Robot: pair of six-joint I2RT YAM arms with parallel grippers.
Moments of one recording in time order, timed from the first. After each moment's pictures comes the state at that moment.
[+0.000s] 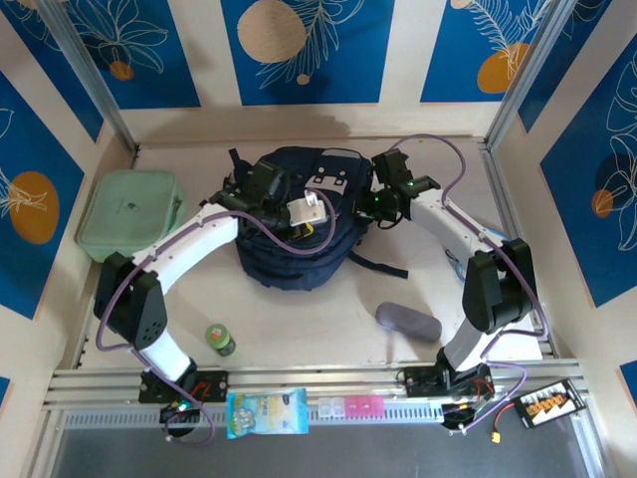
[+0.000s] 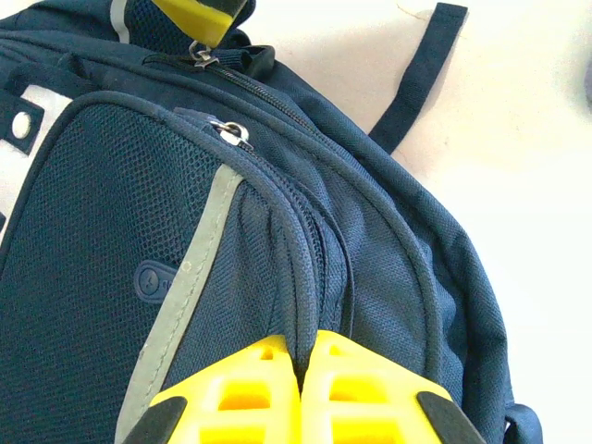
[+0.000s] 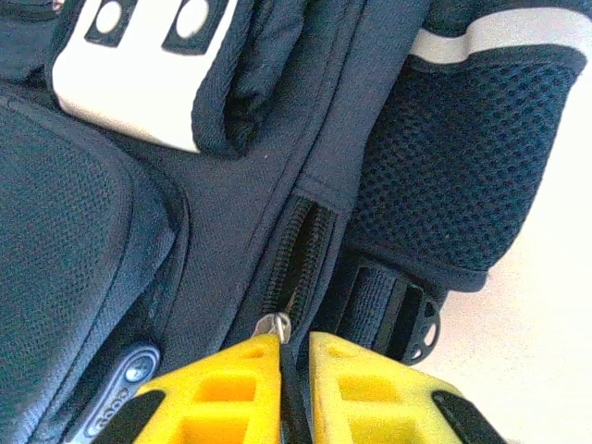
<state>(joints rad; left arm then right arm) -0.58 1.63 1.36 -0.63 0.38 0.76 0.37 1.67 1.34 -0.65 -0.16 0.53</state>
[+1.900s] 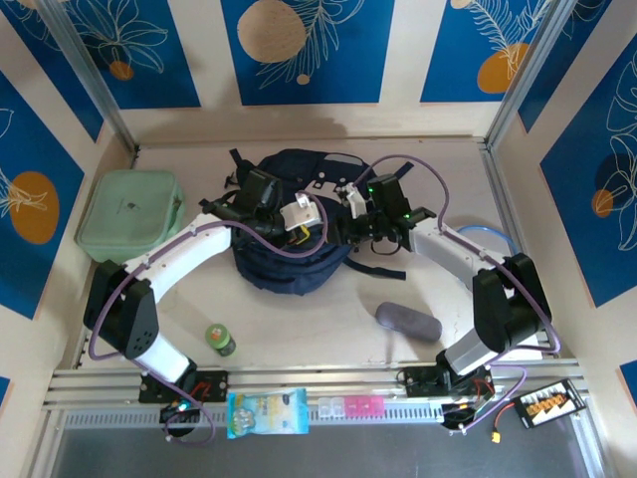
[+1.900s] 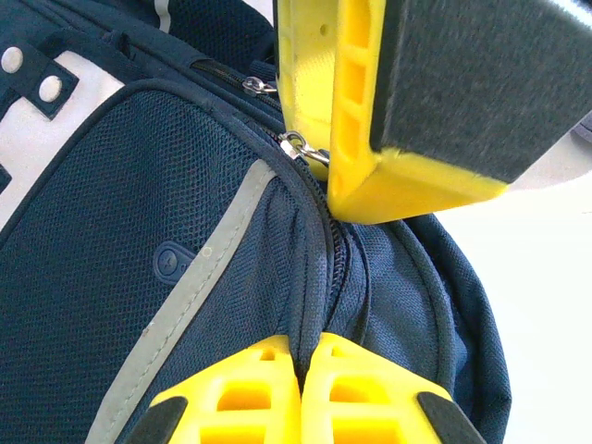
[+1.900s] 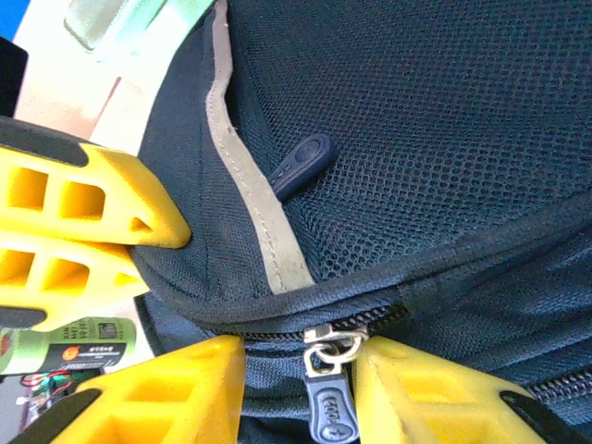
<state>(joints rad) -0.57 1.57 1.24 -0.54 0.40 0.62 0.47 1.55 1.05 -0.31 -0.61 0.23</state>
